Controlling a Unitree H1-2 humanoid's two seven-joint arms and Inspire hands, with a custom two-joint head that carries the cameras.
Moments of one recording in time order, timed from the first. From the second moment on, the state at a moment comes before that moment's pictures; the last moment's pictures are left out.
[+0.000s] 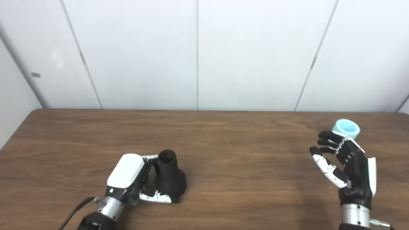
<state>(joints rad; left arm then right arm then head) -0.18 0.45 -0.40 0.06 0.76 -0.17 0.19 -0.01 -0.05 -0.21 -0.19 -0.20 -0.16 -0.28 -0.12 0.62</state>
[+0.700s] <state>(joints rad) -0.22 0.38 -0.55 0.08 0.91 -0.31 0.20 -0.12 -0.08 -0.32 -0.03 -0.29 -0.23 -0.43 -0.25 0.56</state>
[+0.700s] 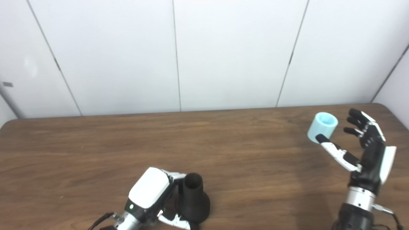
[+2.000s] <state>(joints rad) -0.24 0.36 -0.54 0.11 0.96 -0.35 0.20 -0.35 -0.18 -0.30 0.38 -0.13 0.00 -0.42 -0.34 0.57</state>
